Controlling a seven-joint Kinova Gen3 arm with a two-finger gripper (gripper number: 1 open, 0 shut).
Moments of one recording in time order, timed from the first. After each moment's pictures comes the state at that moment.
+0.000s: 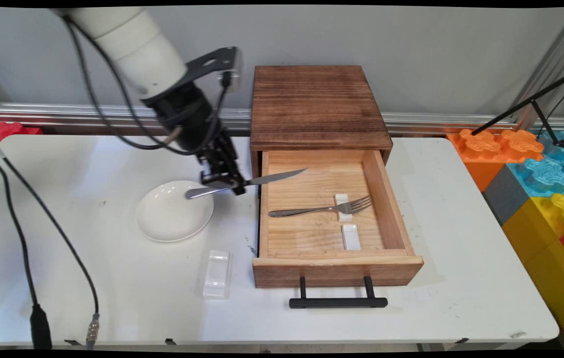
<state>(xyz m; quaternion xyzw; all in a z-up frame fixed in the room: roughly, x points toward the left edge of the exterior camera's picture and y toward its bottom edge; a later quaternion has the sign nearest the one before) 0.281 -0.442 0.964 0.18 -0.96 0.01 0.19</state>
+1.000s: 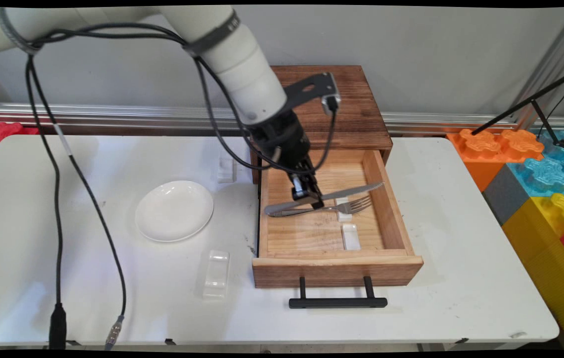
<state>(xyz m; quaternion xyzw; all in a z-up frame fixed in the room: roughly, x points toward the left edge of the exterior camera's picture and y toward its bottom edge) 0.169 -0.492 0.917 0.18 -0.96 -0.01 0.23</state>
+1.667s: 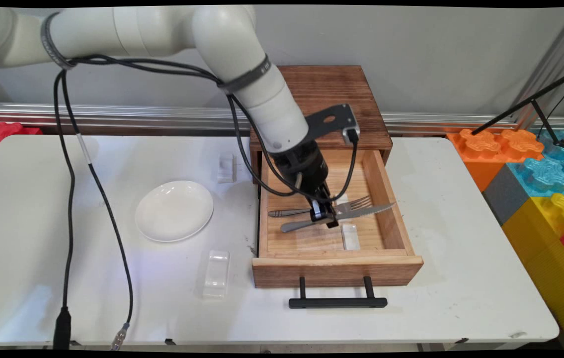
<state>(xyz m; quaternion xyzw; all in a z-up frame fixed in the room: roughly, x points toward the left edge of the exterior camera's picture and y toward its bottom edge) 0.138 -0.499 0.868 0.18 -0.96 -0.02 0.22</state>
